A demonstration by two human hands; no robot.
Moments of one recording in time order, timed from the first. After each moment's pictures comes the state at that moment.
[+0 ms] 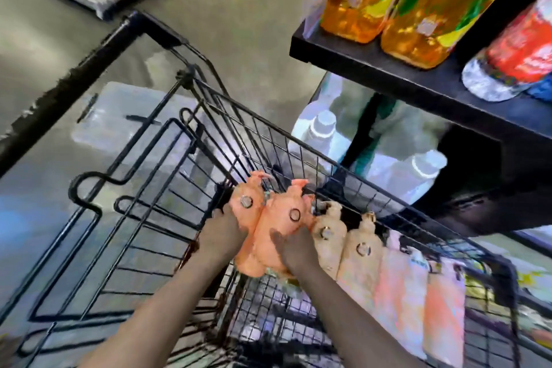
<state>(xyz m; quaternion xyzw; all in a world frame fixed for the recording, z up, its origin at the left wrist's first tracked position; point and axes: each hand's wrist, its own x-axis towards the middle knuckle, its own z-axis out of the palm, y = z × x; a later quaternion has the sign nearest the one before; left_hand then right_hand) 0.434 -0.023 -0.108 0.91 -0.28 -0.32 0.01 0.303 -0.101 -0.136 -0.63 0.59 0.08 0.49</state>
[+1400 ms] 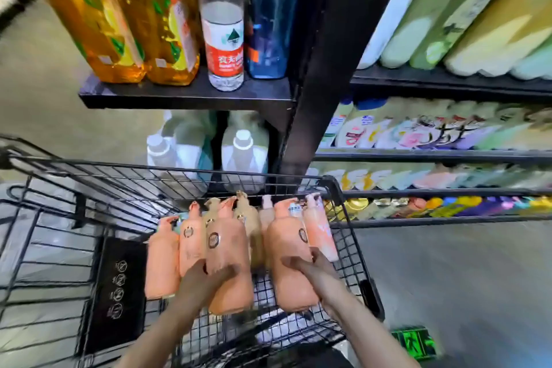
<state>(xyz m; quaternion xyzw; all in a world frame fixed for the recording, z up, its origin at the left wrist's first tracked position) 0.258 -0.013 0.008 0.74 -0.28 -0.56 0.25 0.039 -0.064 0.005 -0.36 0.66 -0.17 0.64</state>
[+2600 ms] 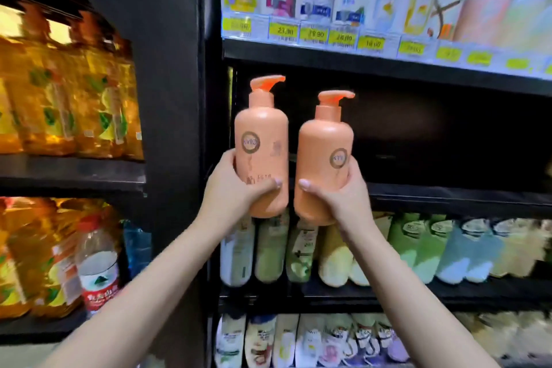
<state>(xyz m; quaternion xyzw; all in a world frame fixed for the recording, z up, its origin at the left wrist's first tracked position) 0.030 -0.296 0.420 0.52 -0.56 -0.19 0.61 -0.154 -0.342 0.413 -0.64 0.37 -0.60 0.30</state>
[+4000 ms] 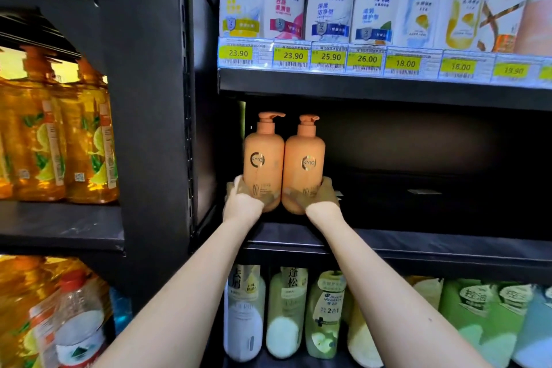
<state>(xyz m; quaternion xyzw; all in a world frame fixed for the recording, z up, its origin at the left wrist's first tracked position) 0.064 -0.476 0.406 0.67 -0.46 -0.17 0.56 -0.081 -0.505 0.426 -0.64 0.53 -0.45 0.32</state>
